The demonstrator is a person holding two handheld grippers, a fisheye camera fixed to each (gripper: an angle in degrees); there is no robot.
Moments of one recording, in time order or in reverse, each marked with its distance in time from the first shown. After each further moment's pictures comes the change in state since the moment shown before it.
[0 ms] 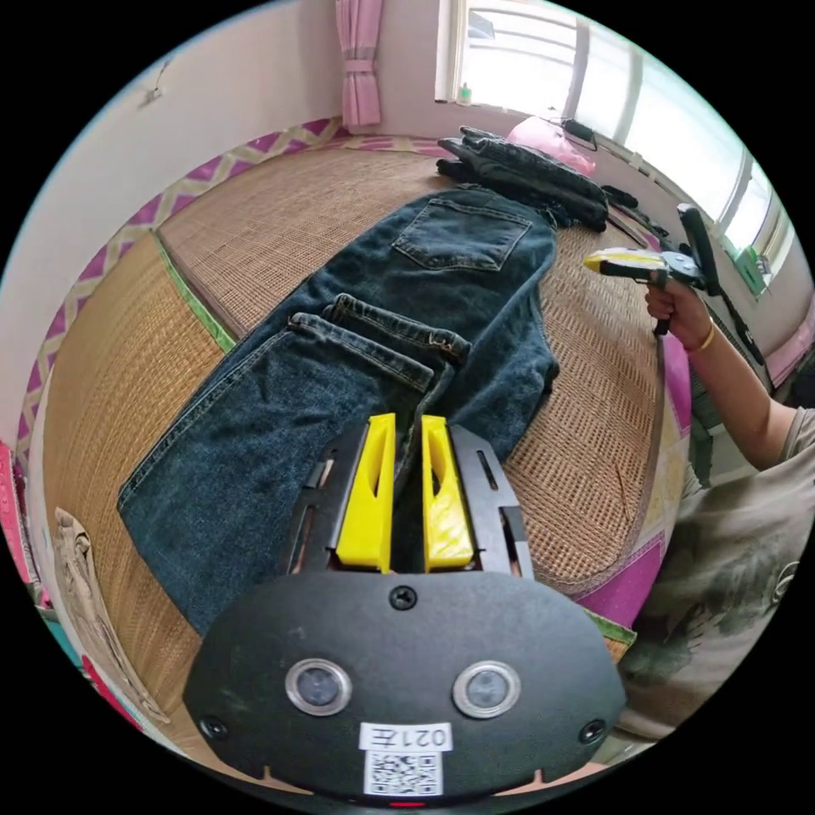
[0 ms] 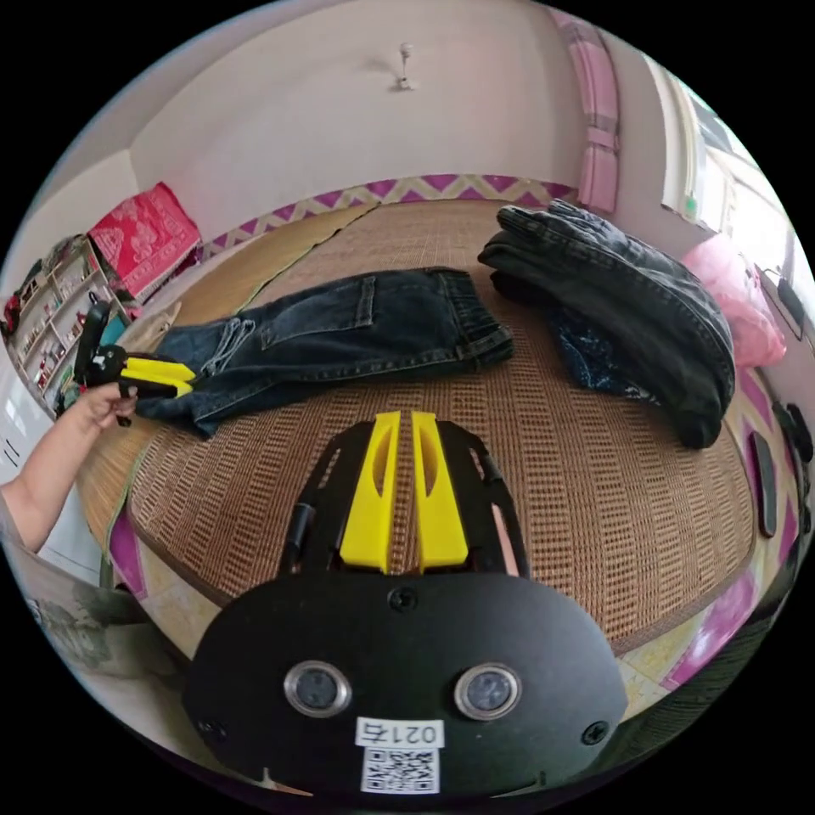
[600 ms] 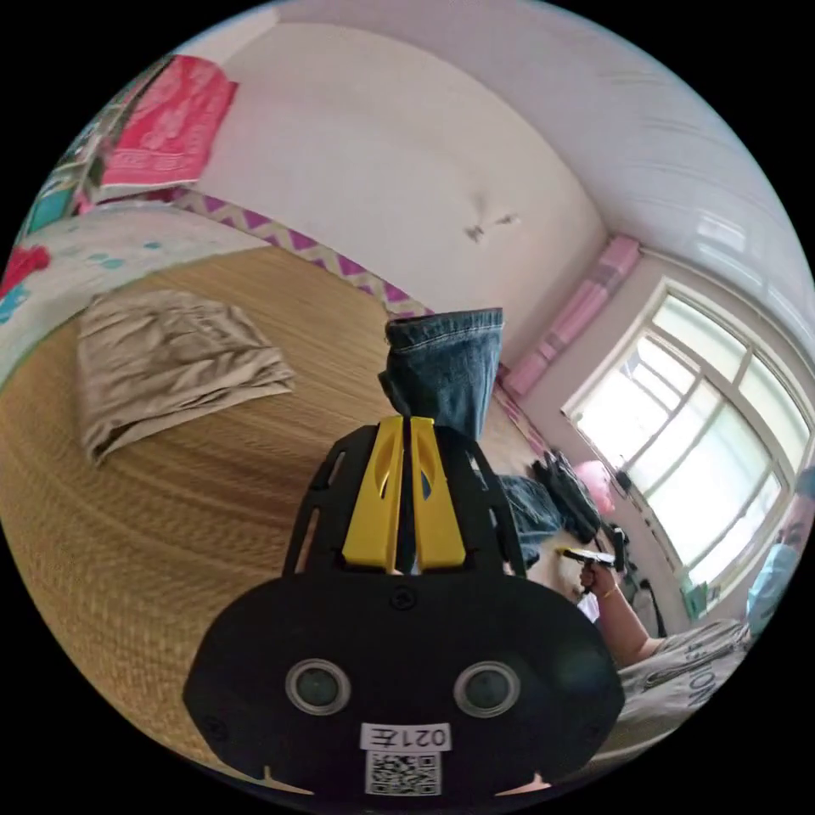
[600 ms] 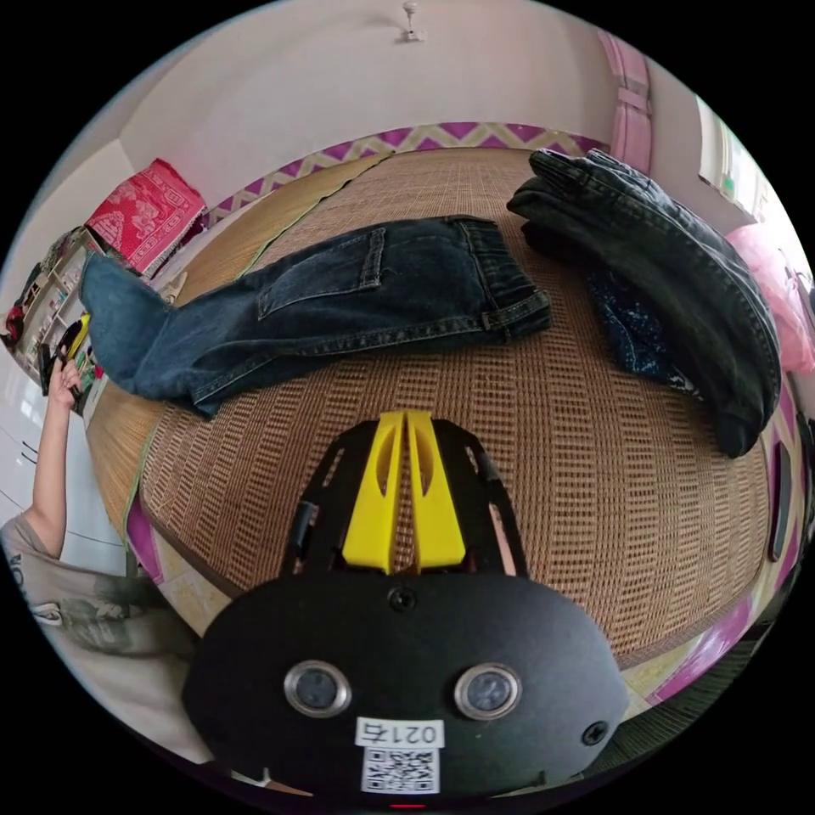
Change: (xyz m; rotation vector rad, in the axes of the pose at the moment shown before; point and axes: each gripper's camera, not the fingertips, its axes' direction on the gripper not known) left arm -0.214 0.470 -0.250 0.784 -0.025 -0.867; right arm -0.056 0.018 0.047 -0.171 -0.077 -0.002
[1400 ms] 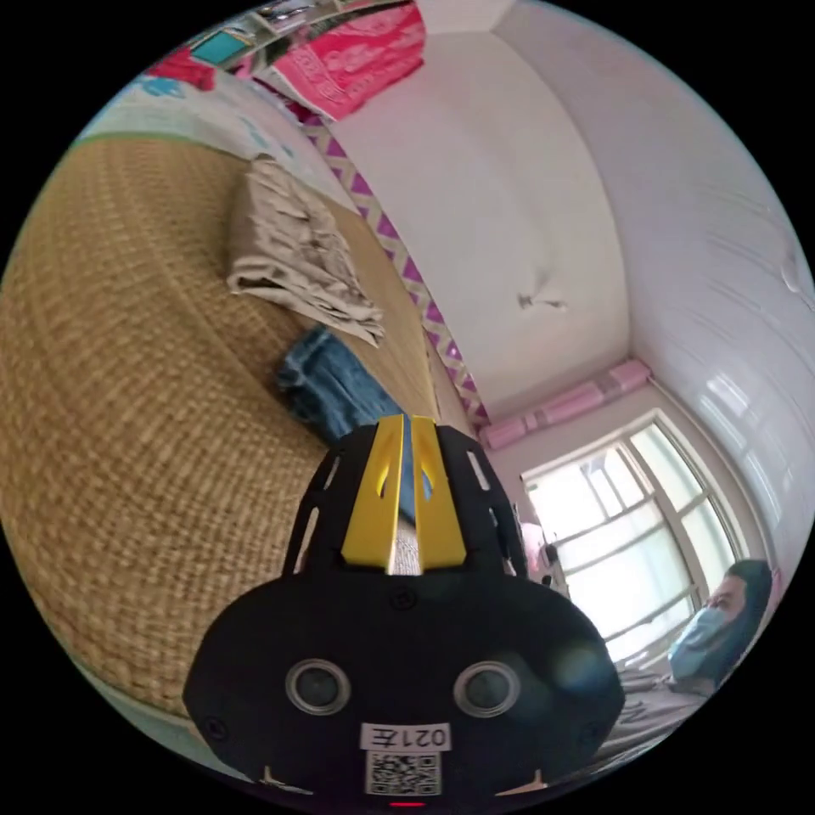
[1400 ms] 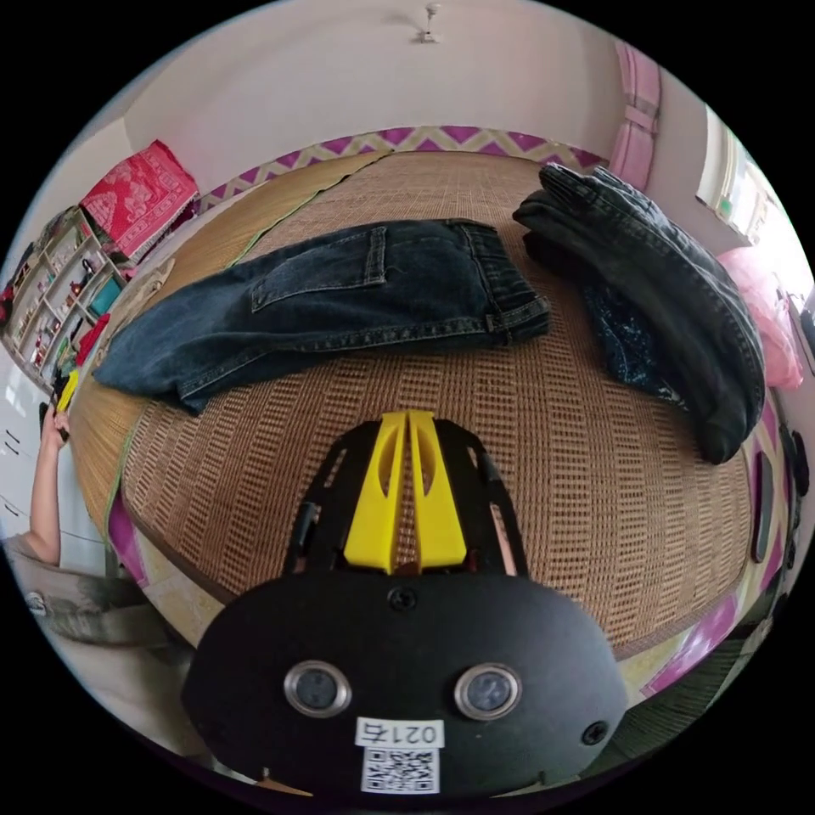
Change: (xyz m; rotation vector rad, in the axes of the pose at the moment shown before) left arm -0.184 0.155 -0.061 -0.002 0.199 -0.332; right arm -0.075 0.008 -0.001 0.000 0.064 -0.010
